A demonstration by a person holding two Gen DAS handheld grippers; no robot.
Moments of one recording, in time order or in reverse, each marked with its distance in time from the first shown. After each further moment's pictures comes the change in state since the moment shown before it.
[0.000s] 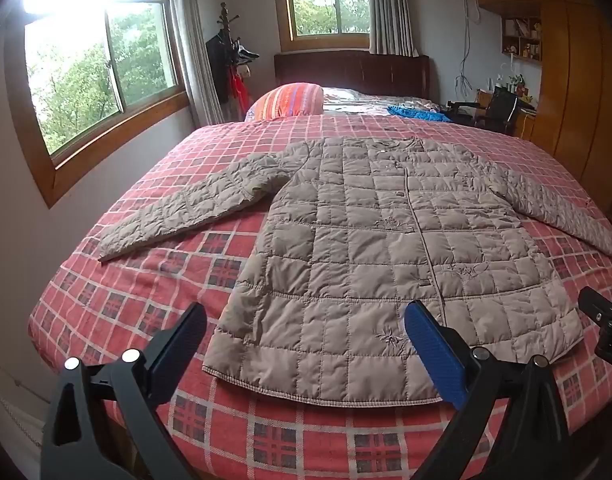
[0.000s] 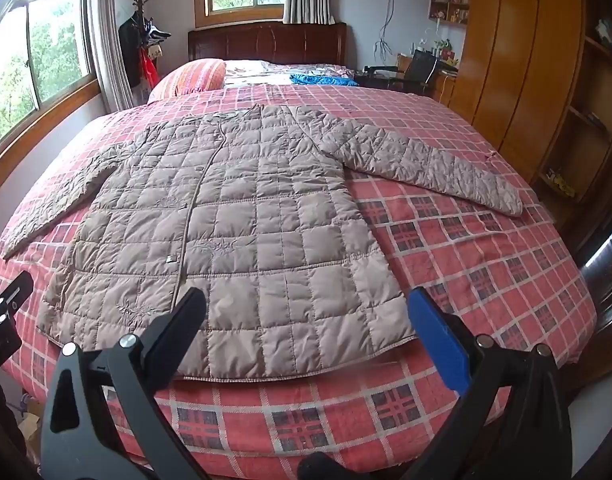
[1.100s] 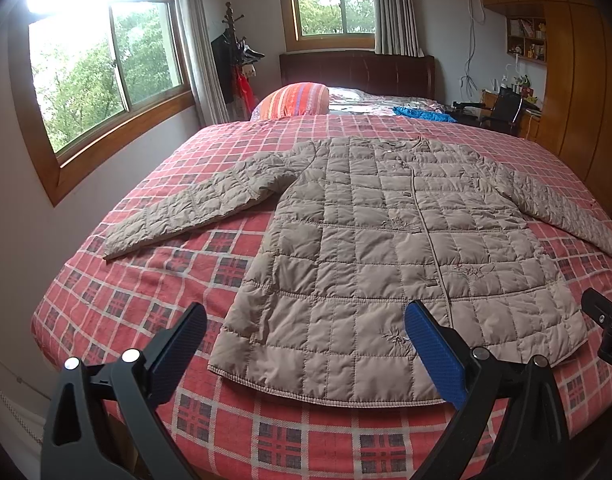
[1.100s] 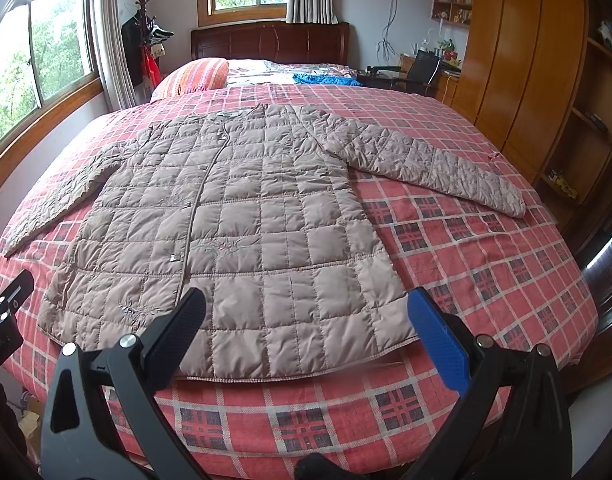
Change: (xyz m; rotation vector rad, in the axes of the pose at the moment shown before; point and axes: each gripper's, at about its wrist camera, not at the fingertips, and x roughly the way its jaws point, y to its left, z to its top) left arm -0.001 0.004 -0.001 -0.005 -0.004 0.014; right arm 0.001 0.000 0.000 -0.002 0.012 -0.001
